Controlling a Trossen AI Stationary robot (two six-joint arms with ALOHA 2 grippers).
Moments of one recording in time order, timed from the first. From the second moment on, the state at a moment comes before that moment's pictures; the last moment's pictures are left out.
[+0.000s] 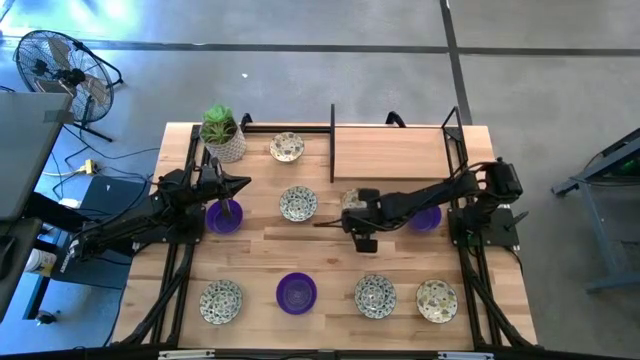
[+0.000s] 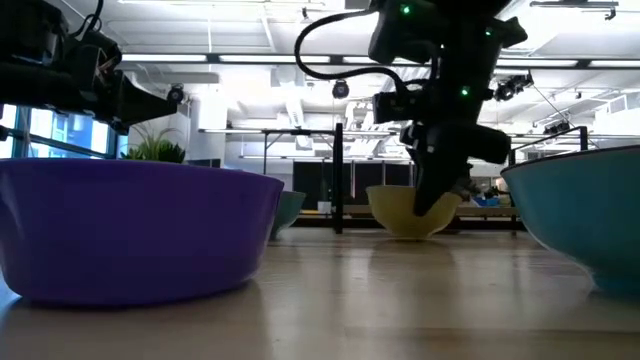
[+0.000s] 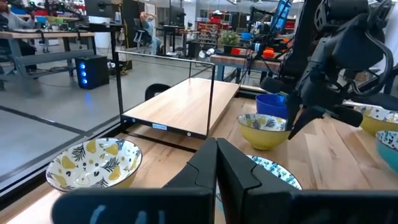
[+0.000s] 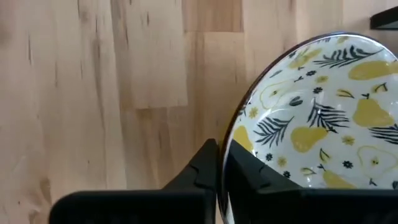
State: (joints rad) left arm 0.42 0.01 0.04 -0.02 0.09 -0.06; right arm 0.11 1.75 1.07 -0.60 0.24 0.13
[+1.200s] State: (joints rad) left arm 0.42 0.01 0.04 -0.02 0.10 -0.06; right arm -0.55 1.36 1.06 -1.06 0.21 -0.03
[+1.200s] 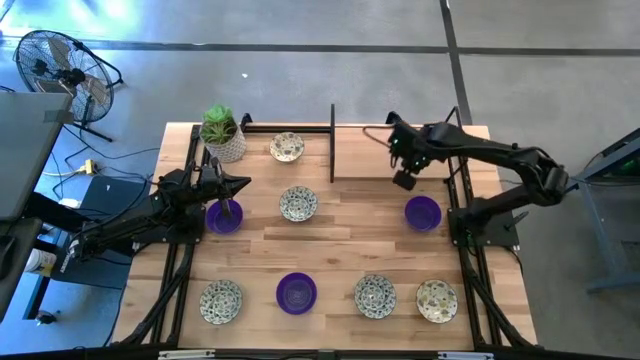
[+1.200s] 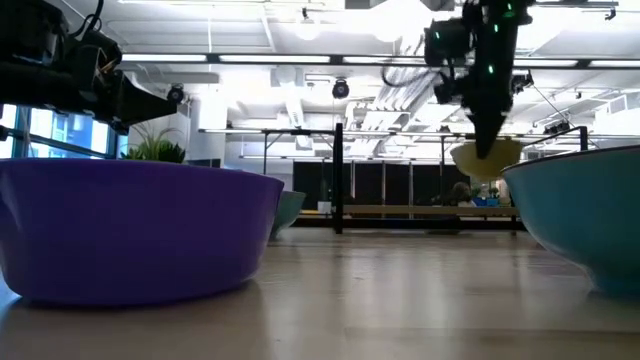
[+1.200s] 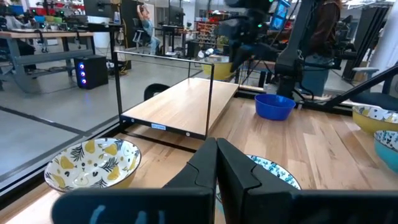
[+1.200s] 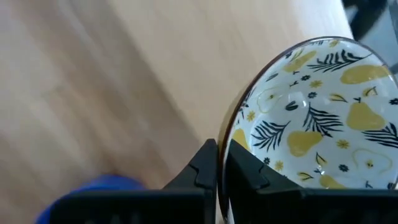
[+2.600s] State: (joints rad) left arm 0.42 0.01 0.04 -0.02 0.10 -0.06; right arm -0.94 1.37 0.88 -0.80 0.18 -0.29
